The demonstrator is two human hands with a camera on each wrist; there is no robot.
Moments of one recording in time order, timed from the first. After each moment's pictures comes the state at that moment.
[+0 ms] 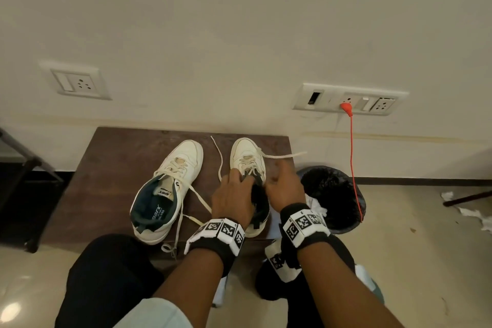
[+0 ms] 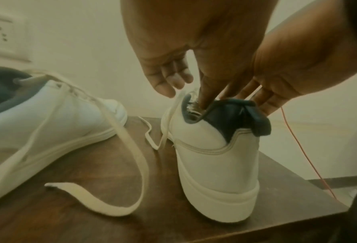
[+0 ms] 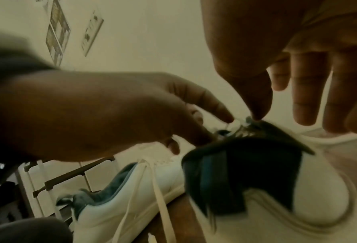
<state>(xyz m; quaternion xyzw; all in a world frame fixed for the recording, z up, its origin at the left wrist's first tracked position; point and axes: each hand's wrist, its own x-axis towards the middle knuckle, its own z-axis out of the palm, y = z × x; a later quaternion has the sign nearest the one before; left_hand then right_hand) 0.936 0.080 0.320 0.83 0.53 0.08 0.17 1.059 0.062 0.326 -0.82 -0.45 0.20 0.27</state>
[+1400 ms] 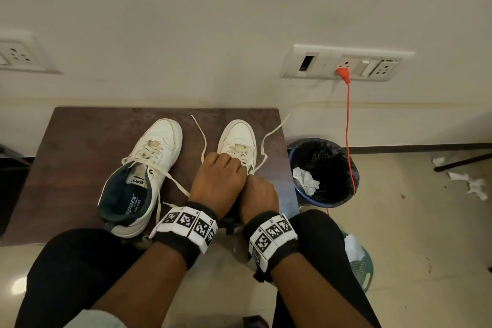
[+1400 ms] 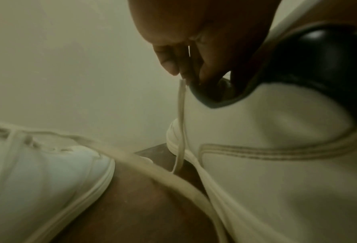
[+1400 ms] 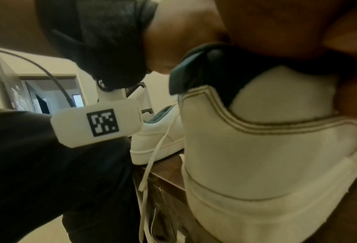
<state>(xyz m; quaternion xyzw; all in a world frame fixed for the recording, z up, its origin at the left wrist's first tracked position) 0.936 0.098 0.310 0.95 0.29 0.10 -0.03 1.023 0.045 0.311 -0.84 -0.50 0.20 0.05</state>
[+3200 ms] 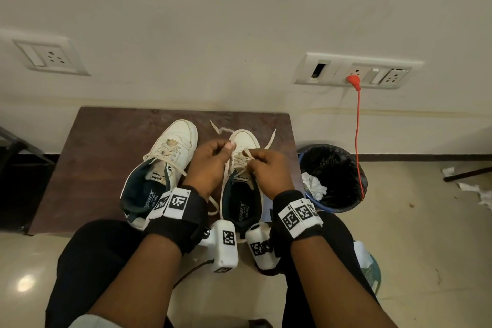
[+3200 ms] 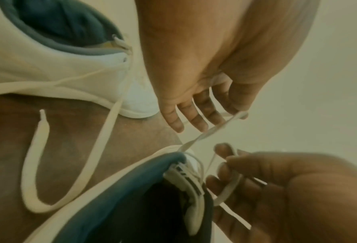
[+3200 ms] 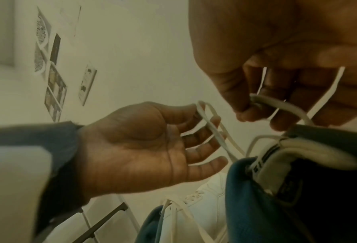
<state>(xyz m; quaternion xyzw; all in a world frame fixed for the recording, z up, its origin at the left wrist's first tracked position) 0.915 0.120 0.335 0.50 0.52 0.33 0.61 1.038 0.075 0.313 -0.70 -0.38 0.41 0.44</state>
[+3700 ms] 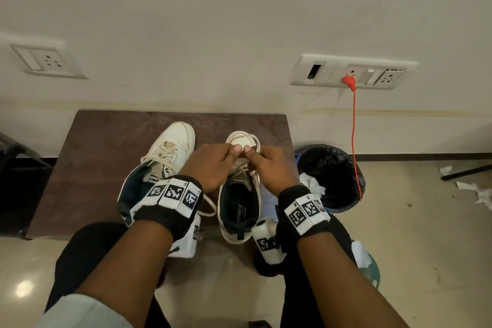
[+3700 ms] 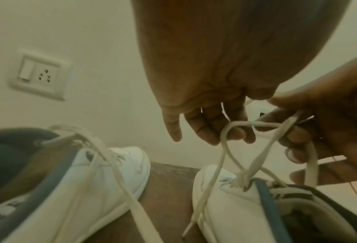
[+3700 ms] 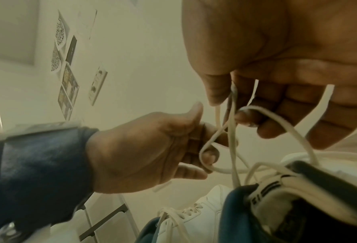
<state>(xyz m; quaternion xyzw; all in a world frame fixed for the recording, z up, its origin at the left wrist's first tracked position) 0.907 0.135 0.342 0.82 0.45 0.09 0.35 1.047 0.071 0.341 -0.68 -0.43 0.40 0.44</state>
